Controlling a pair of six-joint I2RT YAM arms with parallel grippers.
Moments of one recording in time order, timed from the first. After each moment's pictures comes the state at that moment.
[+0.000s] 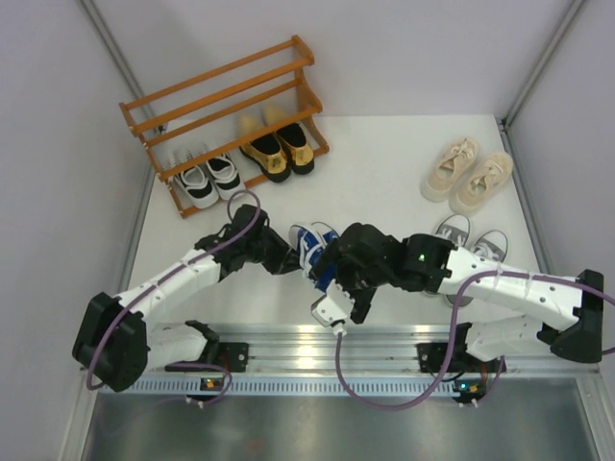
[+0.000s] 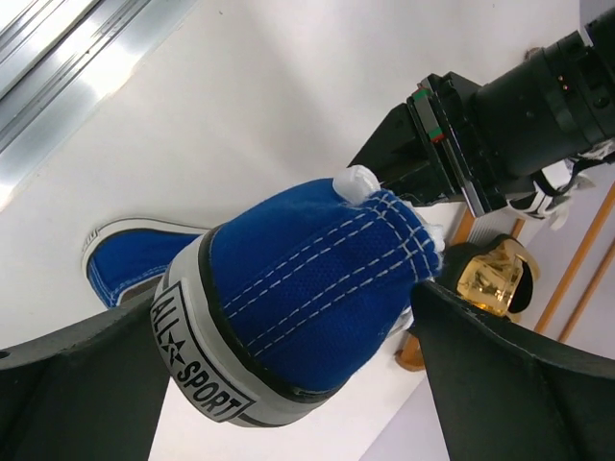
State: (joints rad) left arm -0.55 1.17 0.68 -0.34 0.36 -1.41; right arm 1.20 1.23 1.17 -0.82 -0.17 -1.34
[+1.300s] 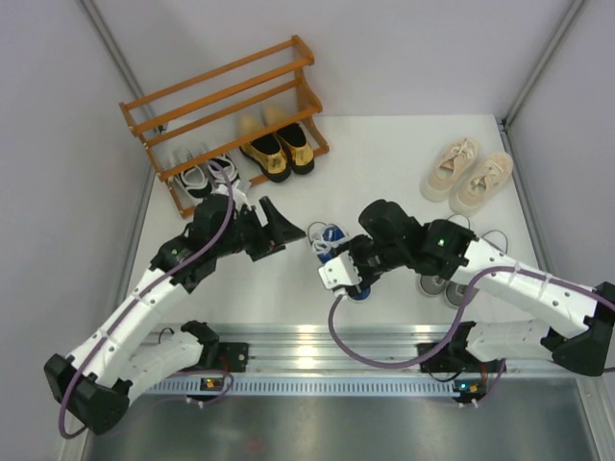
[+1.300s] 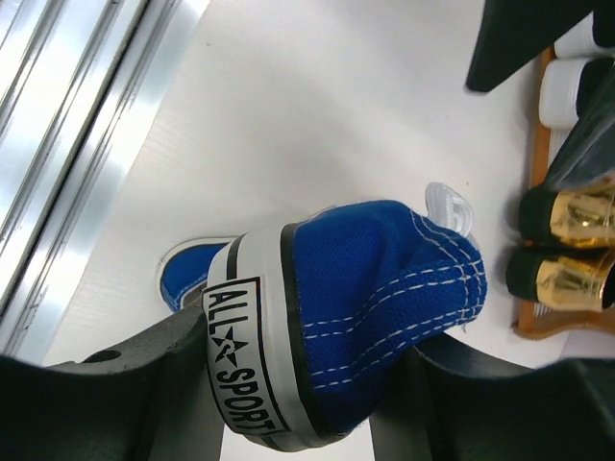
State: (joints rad) left arm -0.55 0.92 0.84 -0.48 0.33 -1.05; right arm 1.05 1.18 1.18 -0.83 -0.33 -1.08
